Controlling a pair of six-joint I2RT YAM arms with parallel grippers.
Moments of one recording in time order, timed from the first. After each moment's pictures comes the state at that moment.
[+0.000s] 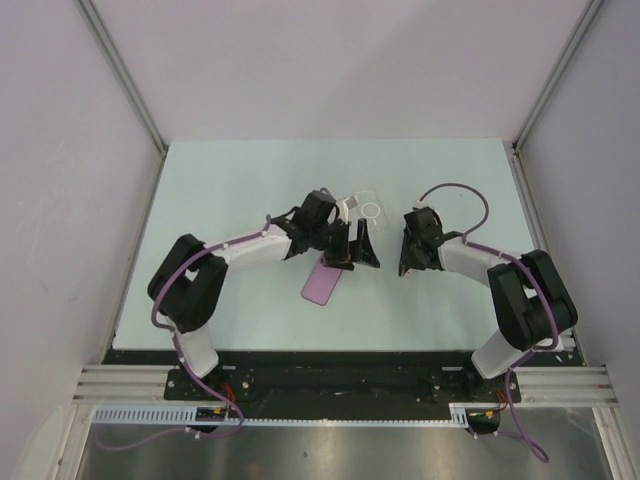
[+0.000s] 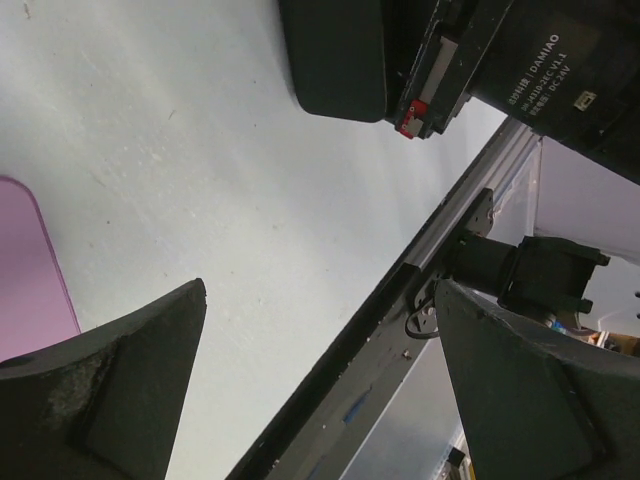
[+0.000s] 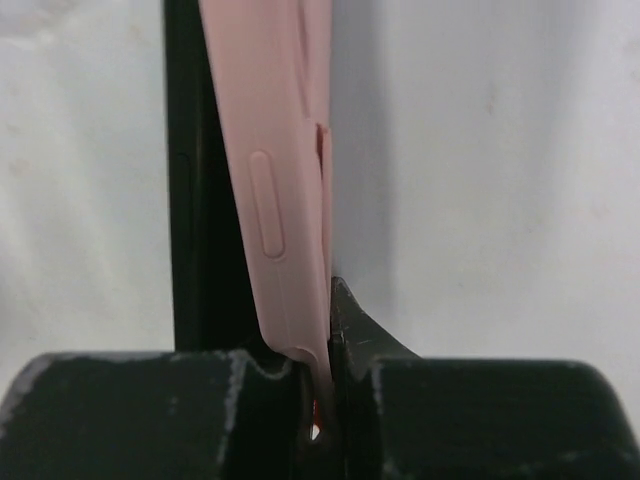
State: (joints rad) left arm -0.70 1.77 1.16 -0.16 0.56 -0.68; right arm 0.40 1.64 0.83 -0.28 0.14 0.51
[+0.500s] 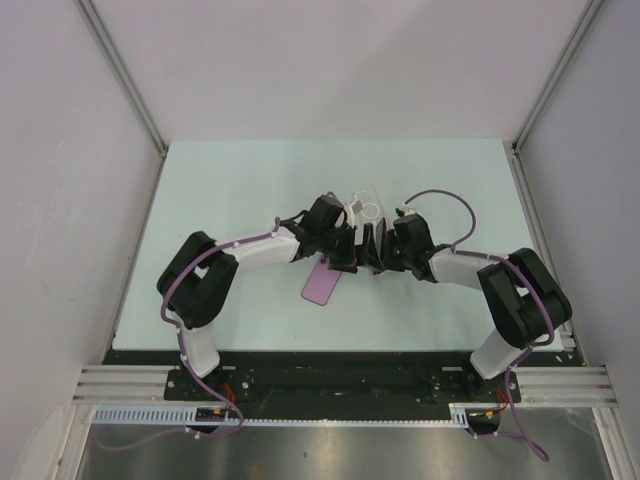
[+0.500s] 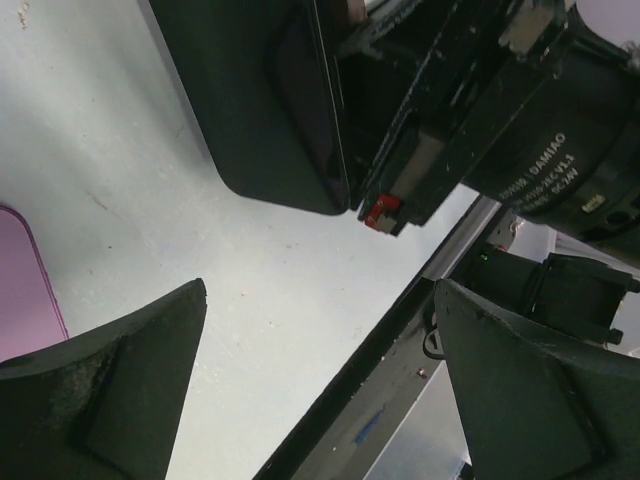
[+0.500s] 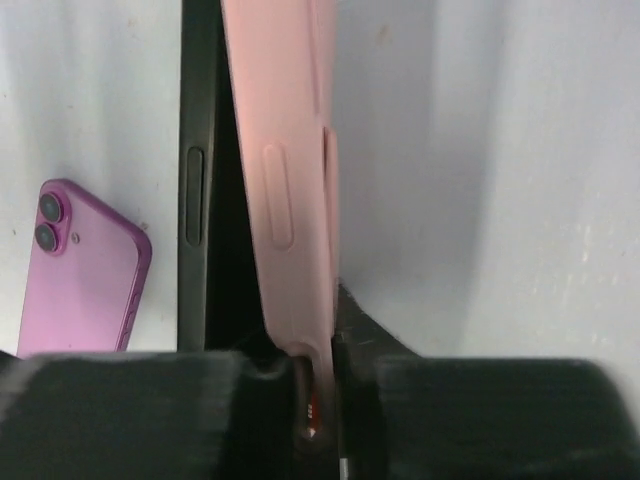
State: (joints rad) left arm -0.73 1.85 1.19 -0.14 0.51 -0.69; right arm 0.48 1.64 0.74 0.08 -0.02 0.57
